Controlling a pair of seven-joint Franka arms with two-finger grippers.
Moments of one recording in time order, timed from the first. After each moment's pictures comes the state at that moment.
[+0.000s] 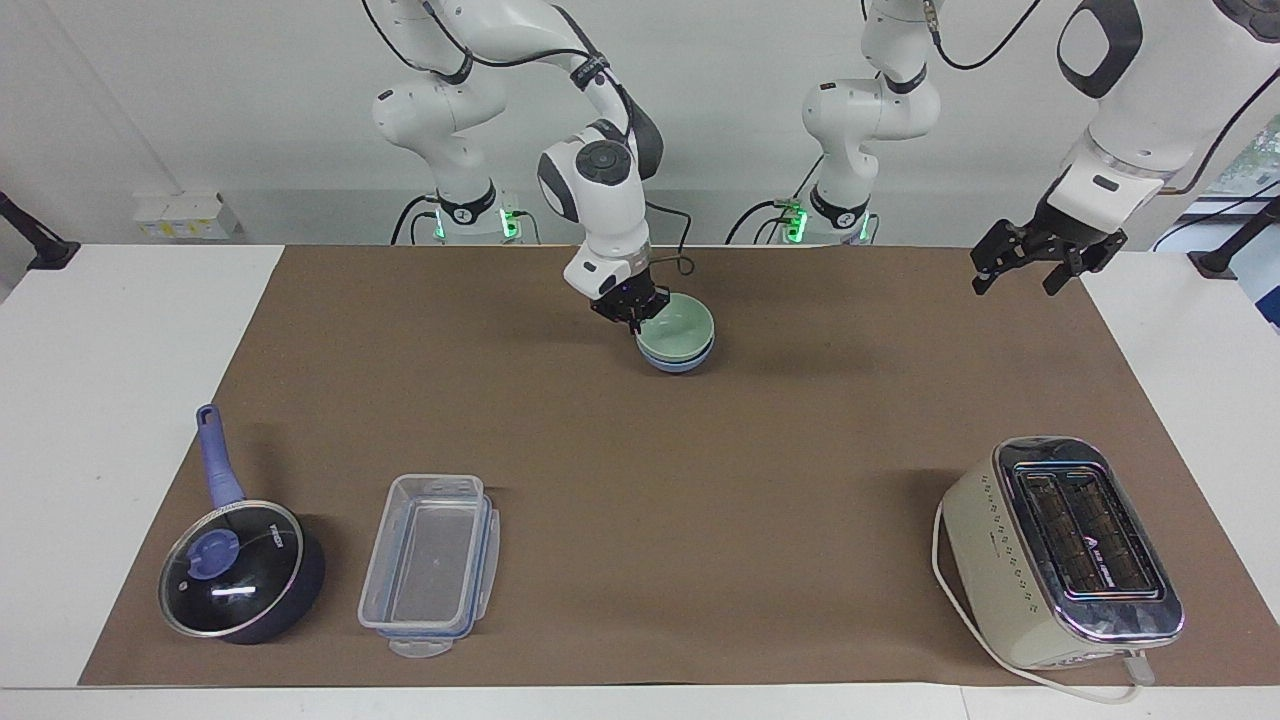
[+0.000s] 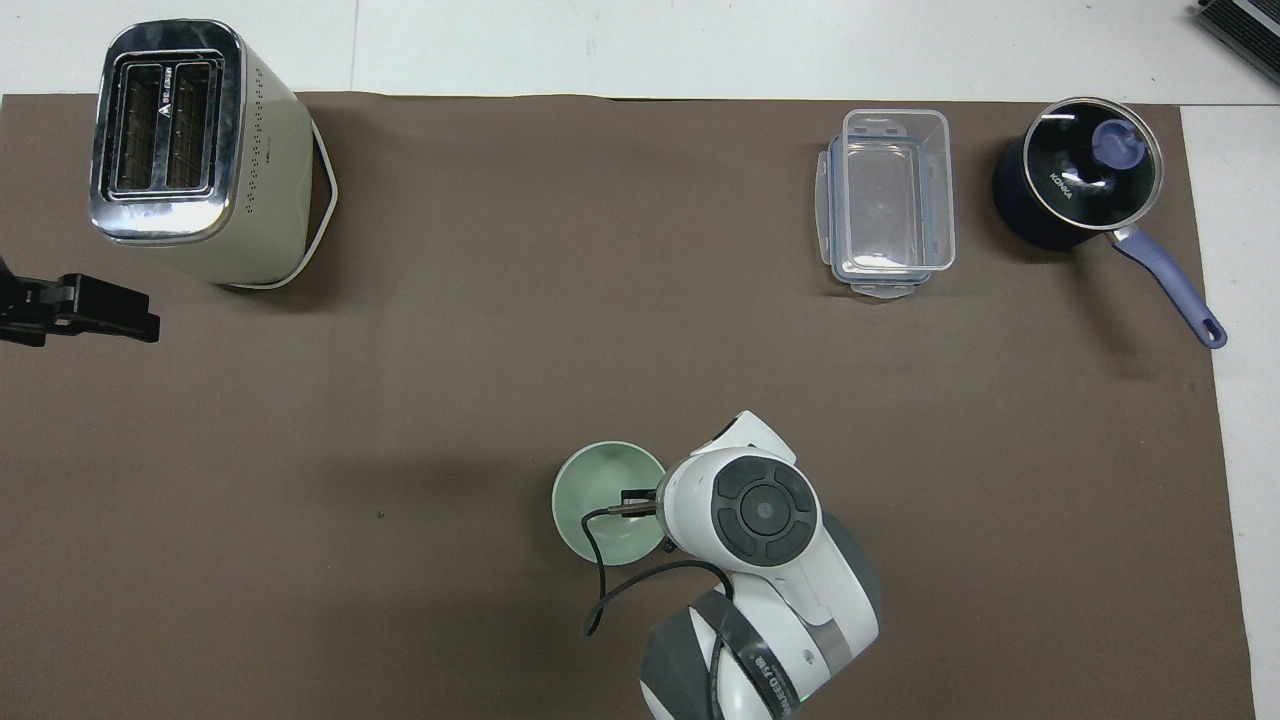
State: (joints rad) left arm -0.06 0.00 0.03 -1.60 -0.05 1.59 0.01; right arm 0.56 0.07 0.10 -2.21 0.13 2.33 0.57
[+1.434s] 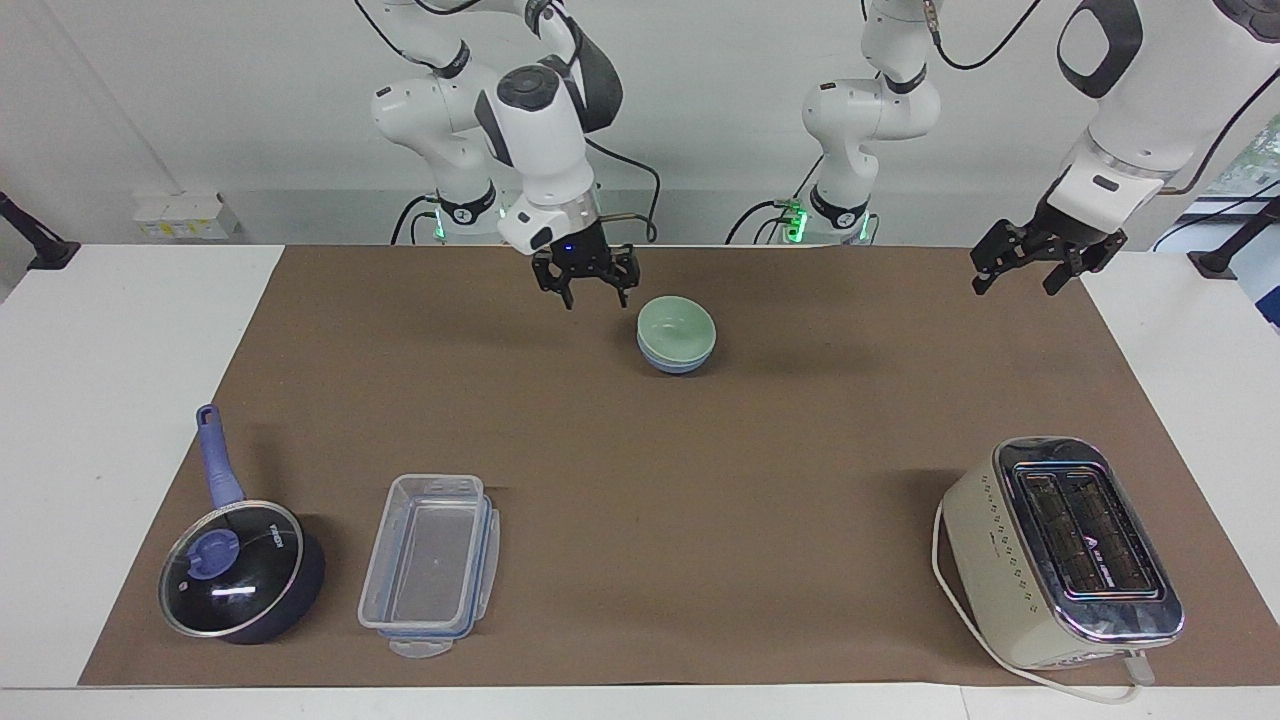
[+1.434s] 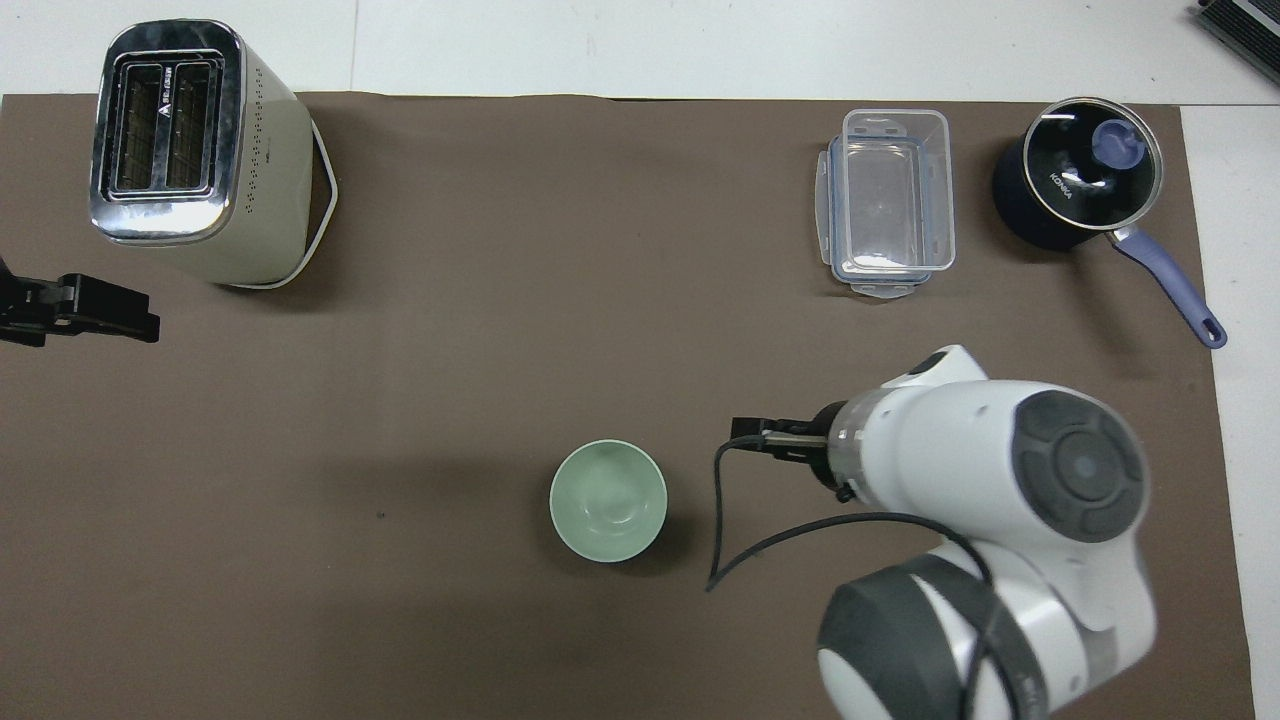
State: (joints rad) left arm -0.06 0.00 0.03 -1.60 -0.05 1.59 0.01; right arm 0.31 -0.17 0.08 -2.14 0.15 2.10 0.49
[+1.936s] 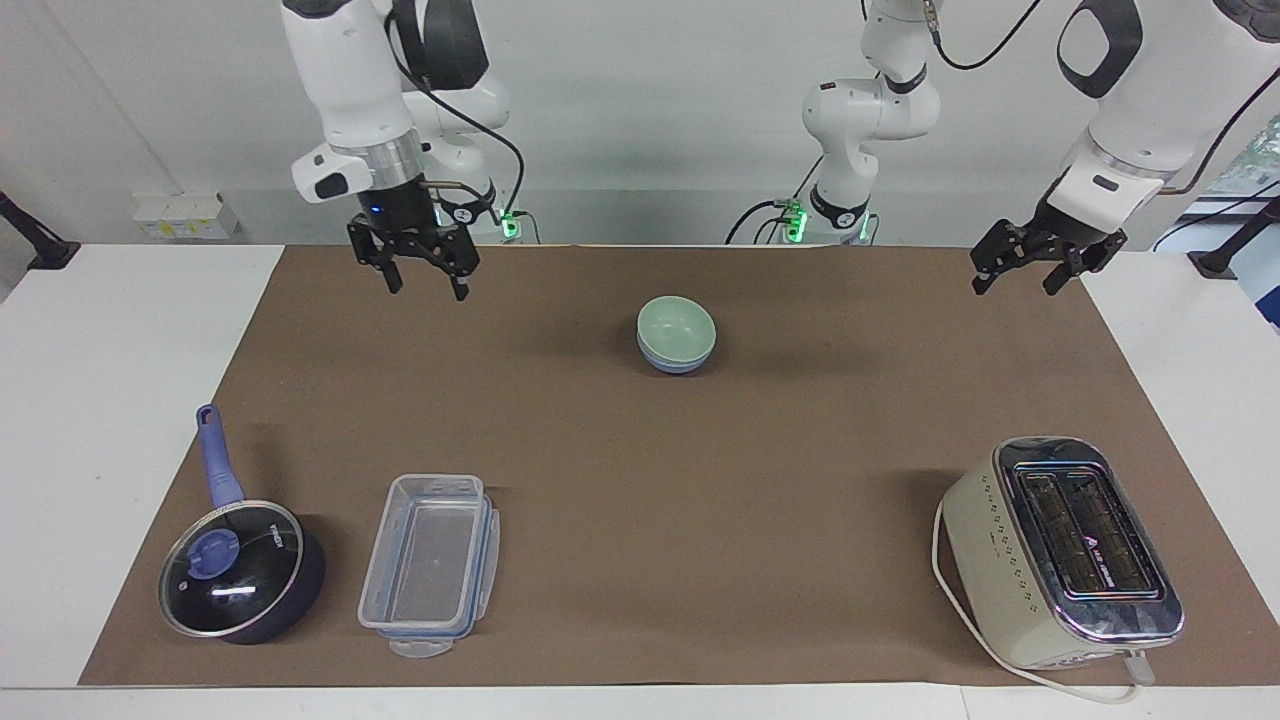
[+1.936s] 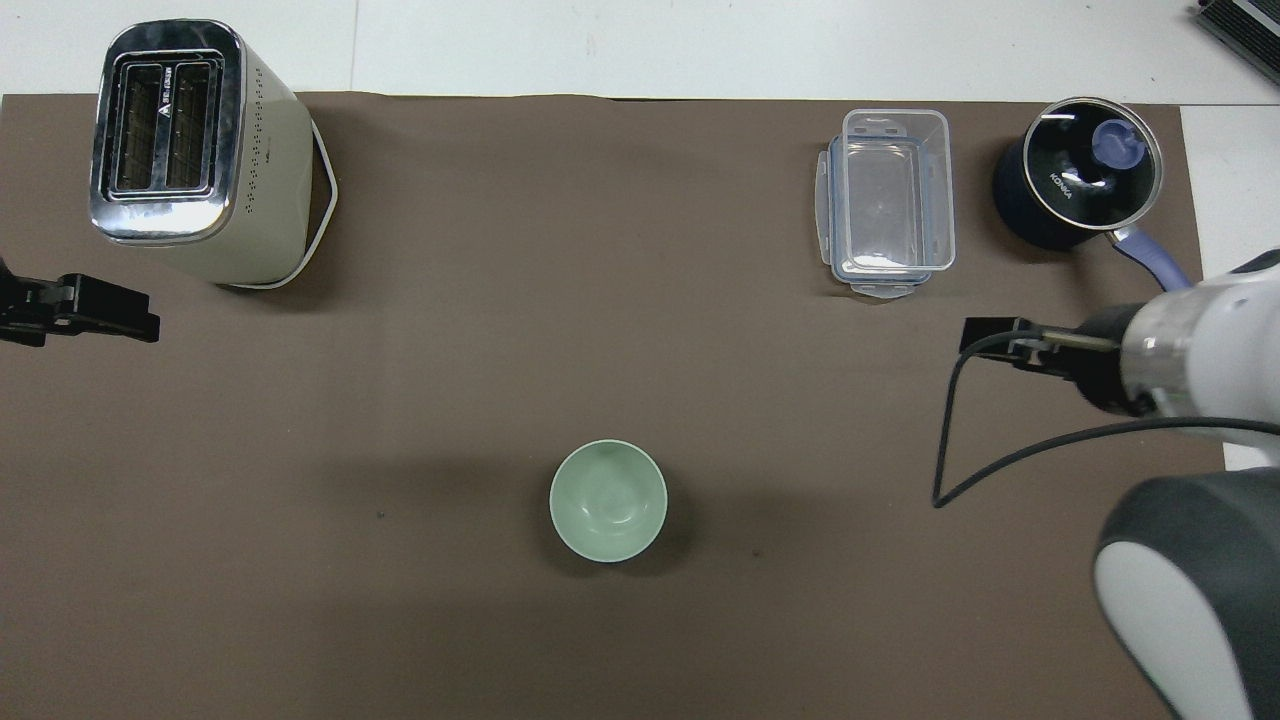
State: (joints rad) left arm -0.06 0.00 0.03 -1.60 -0.05 1.59 0.01; right arm 0.02 -0.18 0.07 -1.89 0.03 1.91 0.34
